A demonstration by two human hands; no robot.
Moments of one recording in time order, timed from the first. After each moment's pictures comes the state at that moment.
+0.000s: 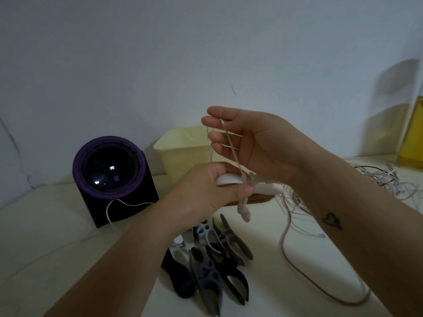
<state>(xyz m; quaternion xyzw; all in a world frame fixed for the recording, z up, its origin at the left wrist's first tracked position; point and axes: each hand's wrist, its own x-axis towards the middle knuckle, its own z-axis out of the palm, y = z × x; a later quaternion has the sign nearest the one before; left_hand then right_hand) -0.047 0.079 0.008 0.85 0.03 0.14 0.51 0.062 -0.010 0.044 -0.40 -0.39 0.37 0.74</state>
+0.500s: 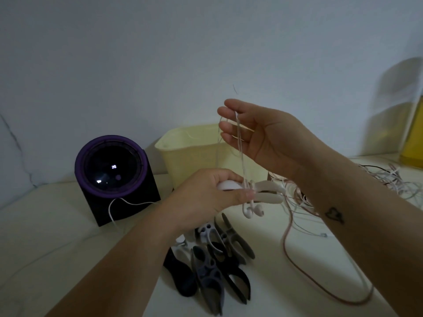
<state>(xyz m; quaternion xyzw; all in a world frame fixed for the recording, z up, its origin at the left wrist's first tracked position) -0.044 0.086 0.001 0.87 0.08 0.12 0.47 0.074 -0.008 0.043 -0.38 -0.33 0.32 0.80</state>
